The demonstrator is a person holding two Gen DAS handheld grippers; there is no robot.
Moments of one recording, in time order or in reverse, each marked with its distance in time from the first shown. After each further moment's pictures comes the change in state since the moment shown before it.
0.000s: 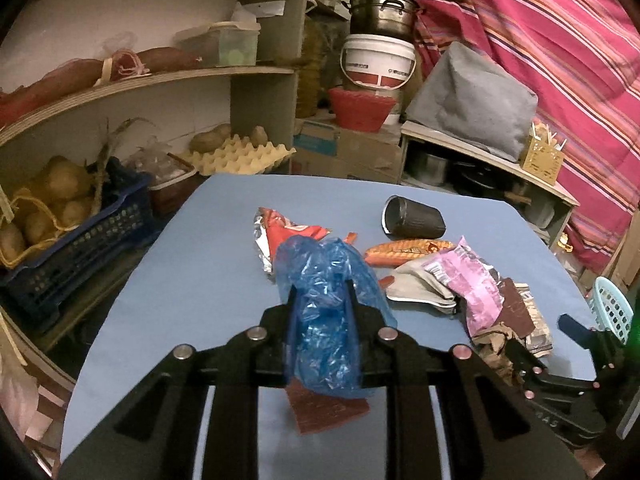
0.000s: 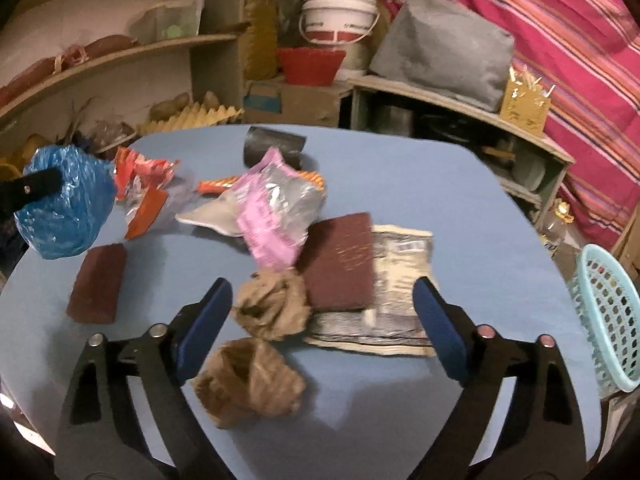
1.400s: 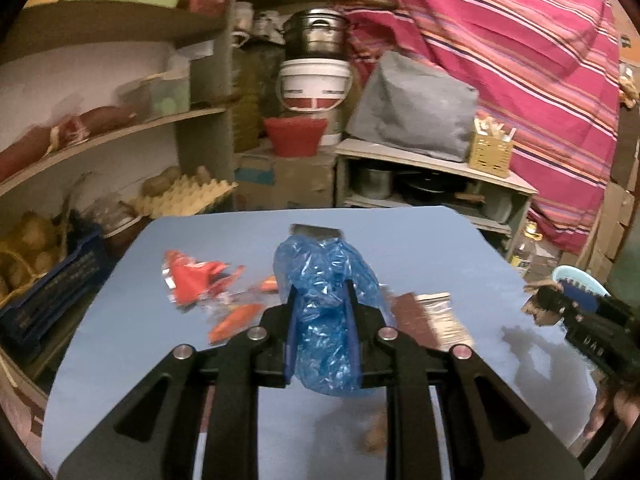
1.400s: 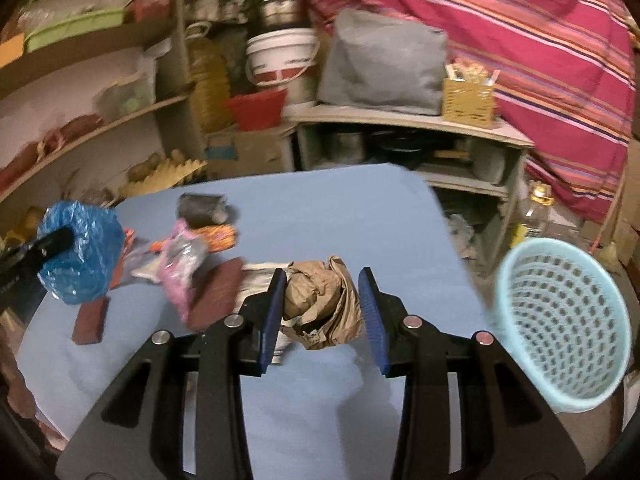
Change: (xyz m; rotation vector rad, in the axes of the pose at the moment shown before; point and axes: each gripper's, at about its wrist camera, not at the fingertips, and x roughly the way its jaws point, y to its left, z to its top) left arm -0.025 -0.123 0.012 0.124 -0.088 -0.099; right arm -0.071 -0.148 0.003 0.175 -0.115 -0.001
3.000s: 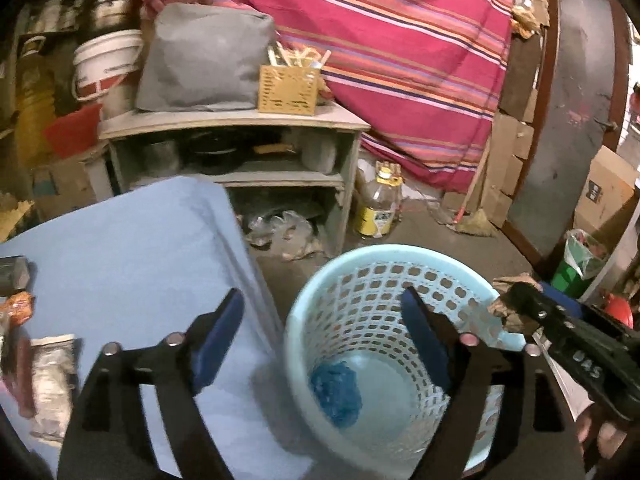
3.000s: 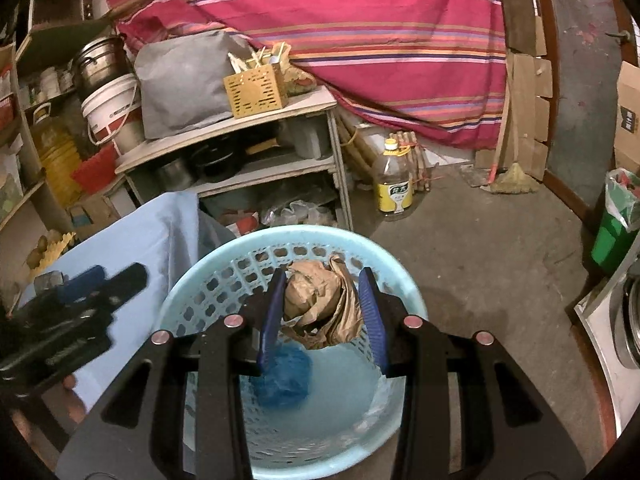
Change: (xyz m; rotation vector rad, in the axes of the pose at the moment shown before) left arm 0.100 -0.344 -0.001 0.184 0.139 -0.409; right arm -0.040 -0.290 -0.020 0.316 0.022 -0.290
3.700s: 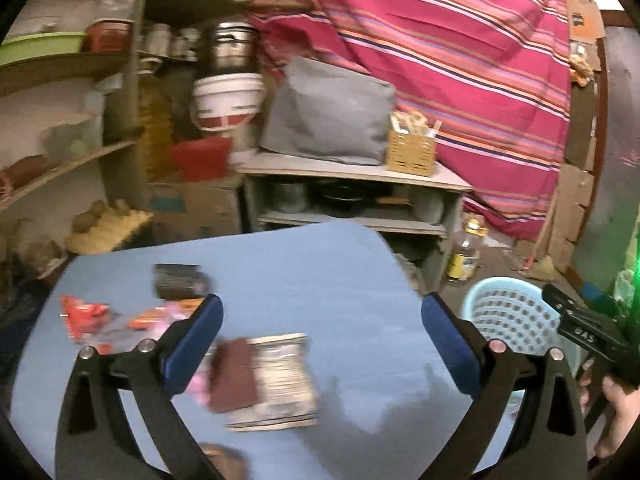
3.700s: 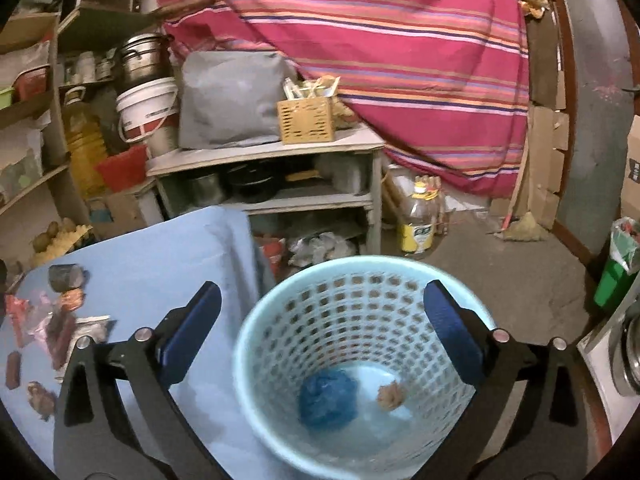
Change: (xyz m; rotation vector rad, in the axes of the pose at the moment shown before) left arm -0.163 0.145 -0.017 -0.077 -0.158 0.291; right arm -0.025 0.099 -0.011 -0.112 -0.128 0.016
